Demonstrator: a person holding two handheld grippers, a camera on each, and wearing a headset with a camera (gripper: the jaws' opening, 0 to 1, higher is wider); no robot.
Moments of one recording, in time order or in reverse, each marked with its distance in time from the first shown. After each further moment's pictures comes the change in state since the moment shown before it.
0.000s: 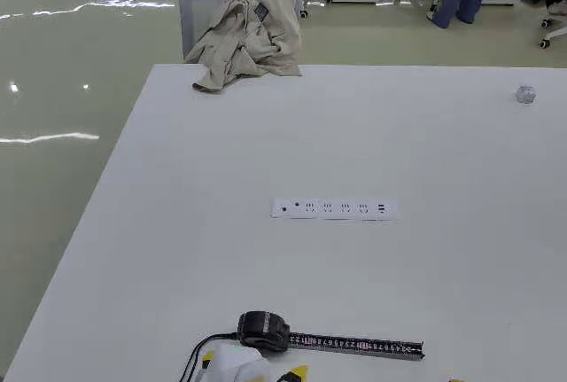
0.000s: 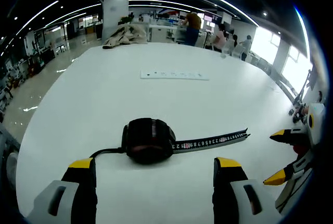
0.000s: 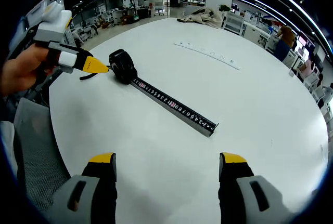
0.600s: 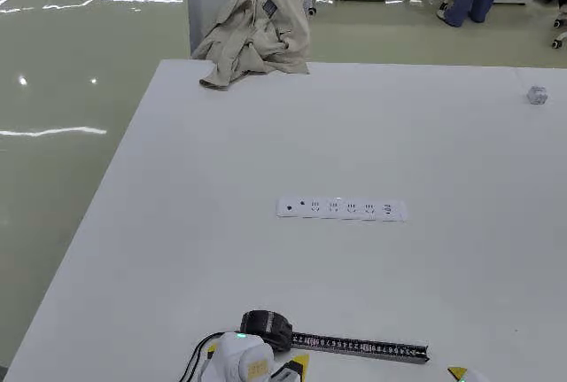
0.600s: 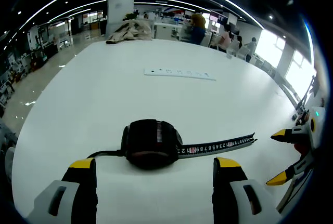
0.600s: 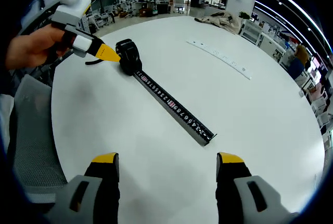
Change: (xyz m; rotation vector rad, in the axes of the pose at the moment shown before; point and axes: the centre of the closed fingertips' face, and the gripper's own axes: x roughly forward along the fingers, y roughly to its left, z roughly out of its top) left arm 0.023 0.005 0.000 -0.036 0.017 0.018; right arm 0.016 -0.017 0.001 -0.179 0.027 0.056
